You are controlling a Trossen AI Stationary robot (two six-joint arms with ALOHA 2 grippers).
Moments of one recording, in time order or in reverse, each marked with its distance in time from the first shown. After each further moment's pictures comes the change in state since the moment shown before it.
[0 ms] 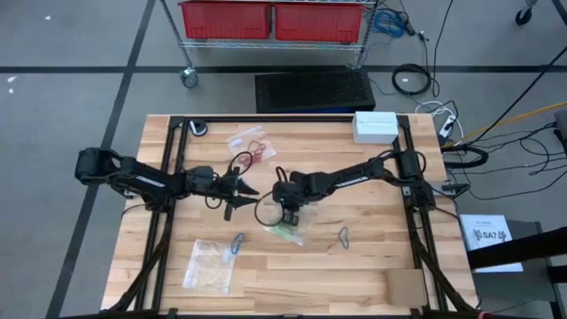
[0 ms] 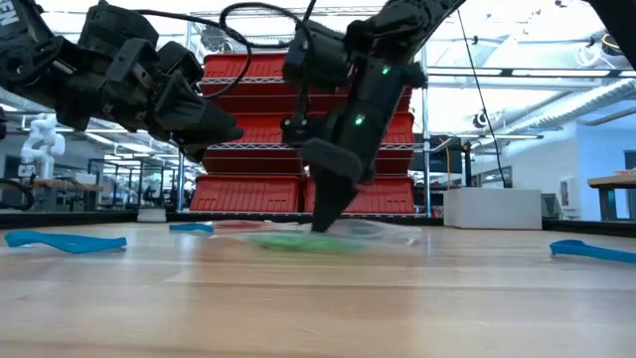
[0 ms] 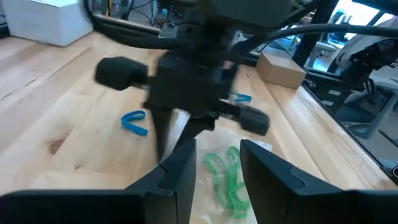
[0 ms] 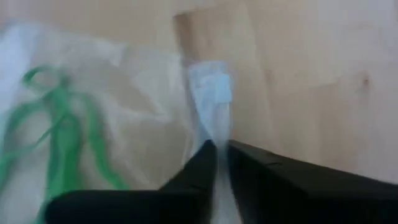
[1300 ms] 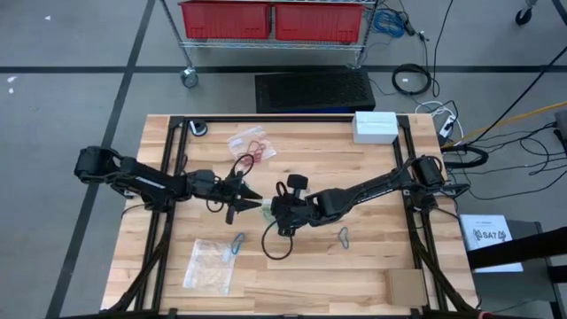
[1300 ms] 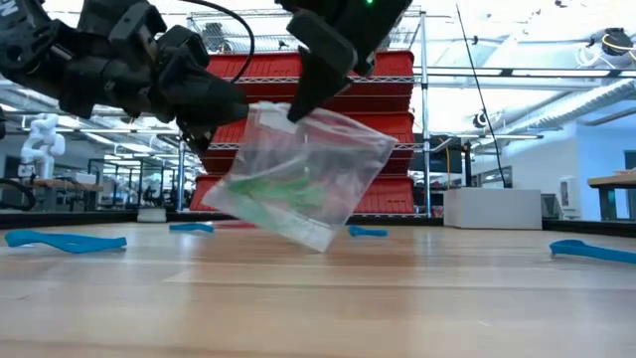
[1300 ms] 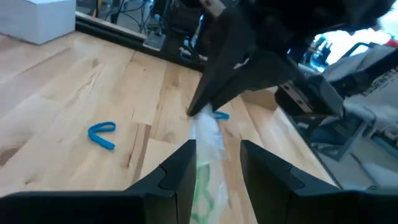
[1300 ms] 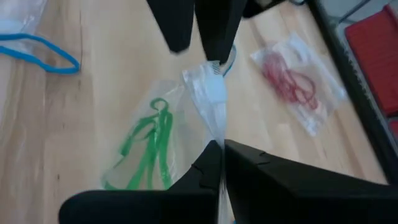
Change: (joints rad) left arm -0.086 0.000 0.054 -0.002 -0.056 -0.134; right arm 0.218 -0.153 0.105 -0.056 0.466 -0.059
